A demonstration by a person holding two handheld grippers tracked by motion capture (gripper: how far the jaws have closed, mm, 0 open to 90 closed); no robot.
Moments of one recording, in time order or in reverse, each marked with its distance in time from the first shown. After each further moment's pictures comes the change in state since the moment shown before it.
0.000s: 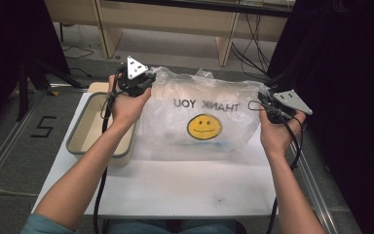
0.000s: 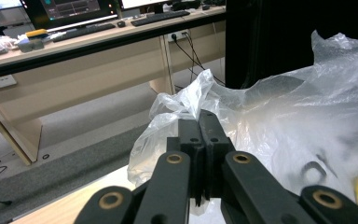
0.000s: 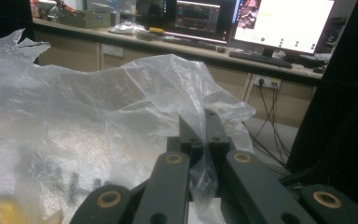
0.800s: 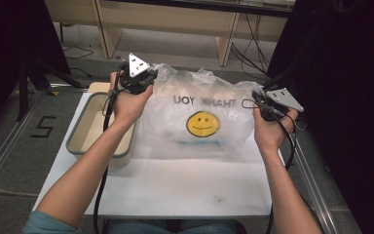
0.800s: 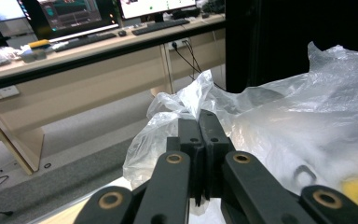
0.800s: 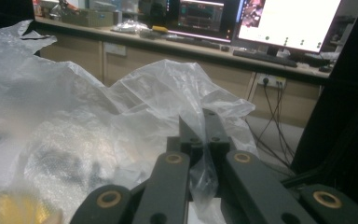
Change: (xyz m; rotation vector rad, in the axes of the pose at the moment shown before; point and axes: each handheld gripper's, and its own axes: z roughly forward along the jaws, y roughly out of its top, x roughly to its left) left arm -0.004 0.000 0.004 -0.011 -0.007 0.017; right arm 0.009 -0.007 0.016 0.014 0.012 0.000
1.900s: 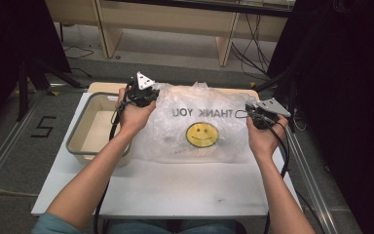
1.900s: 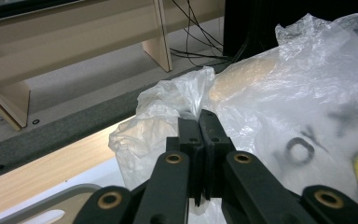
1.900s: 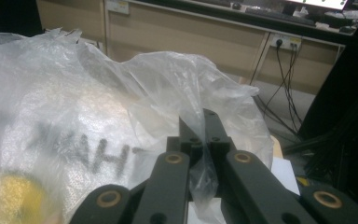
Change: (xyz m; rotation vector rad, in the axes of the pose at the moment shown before) left arm -0.004 -0.052 0.031 0.177 -0.017 -0.027; right arm 0.005 -0.039 0.015 0.150 0.026 -0.012
